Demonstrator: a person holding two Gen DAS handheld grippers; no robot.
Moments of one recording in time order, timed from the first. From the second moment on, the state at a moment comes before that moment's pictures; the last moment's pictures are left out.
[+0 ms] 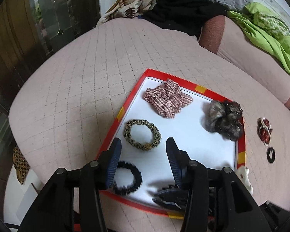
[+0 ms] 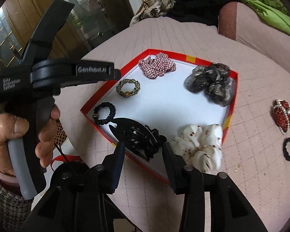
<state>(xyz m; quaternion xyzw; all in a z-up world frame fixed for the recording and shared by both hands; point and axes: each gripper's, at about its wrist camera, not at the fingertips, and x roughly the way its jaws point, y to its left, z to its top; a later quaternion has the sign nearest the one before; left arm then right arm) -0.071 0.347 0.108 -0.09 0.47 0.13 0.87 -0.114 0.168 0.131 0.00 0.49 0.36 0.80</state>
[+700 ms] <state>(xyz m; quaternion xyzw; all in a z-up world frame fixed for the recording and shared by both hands) -0.106 0.234 0.142 0.02 0.45 0.08 0.89 -0.122 0.045 0.144 0.07 0.47 0.29 0.83</state>
